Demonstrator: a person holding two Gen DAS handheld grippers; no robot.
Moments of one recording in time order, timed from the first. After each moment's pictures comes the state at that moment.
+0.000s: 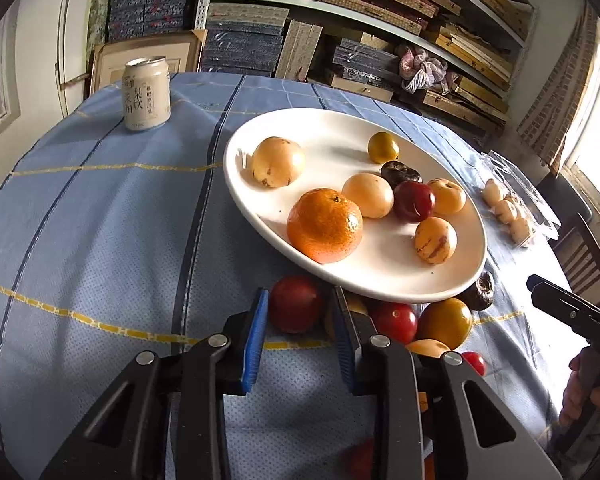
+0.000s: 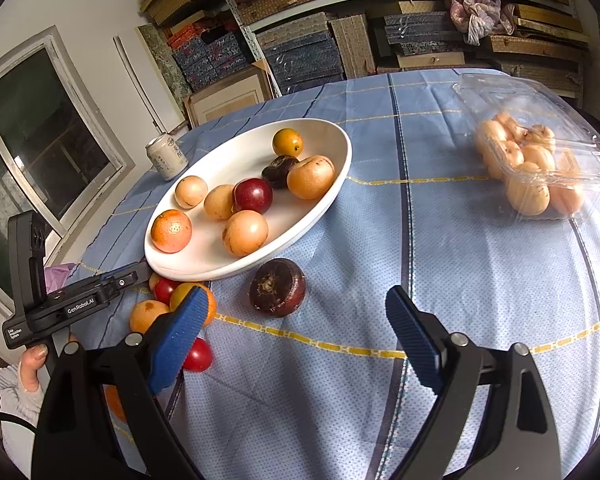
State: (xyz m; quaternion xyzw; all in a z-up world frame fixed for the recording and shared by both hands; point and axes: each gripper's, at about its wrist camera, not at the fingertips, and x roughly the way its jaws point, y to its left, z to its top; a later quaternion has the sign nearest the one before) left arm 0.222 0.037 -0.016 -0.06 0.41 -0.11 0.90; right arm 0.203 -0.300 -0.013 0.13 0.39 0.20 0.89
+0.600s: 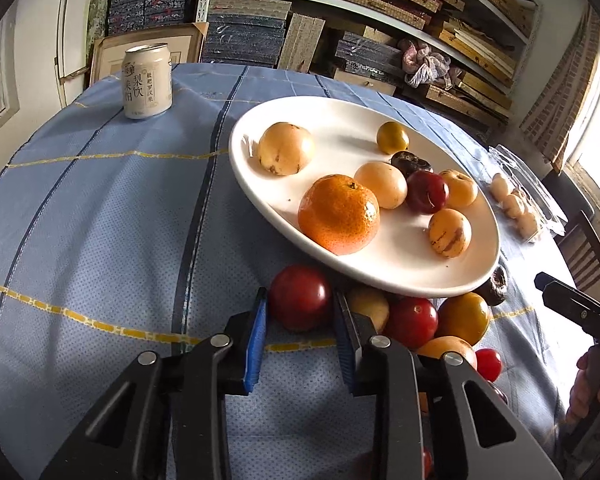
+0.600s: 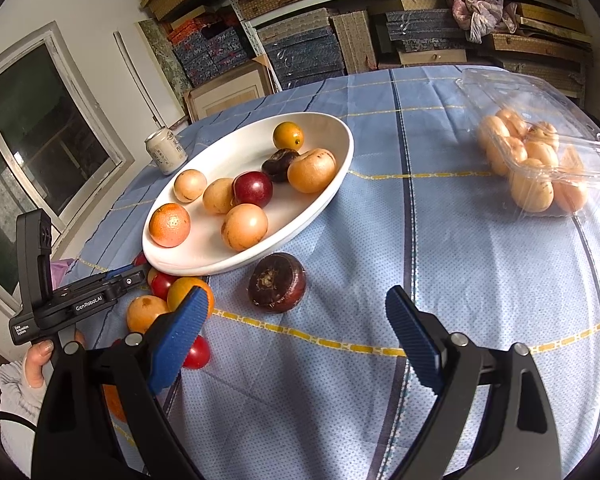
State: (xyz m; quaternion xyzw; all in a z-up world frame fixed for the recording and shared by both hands) left arm 0.229 0.042 -0.030 -0.07 0.42 -0.11 0.90; right arm 0.204 -0.297 -0.016 0.12 0.40 0.20 0.89
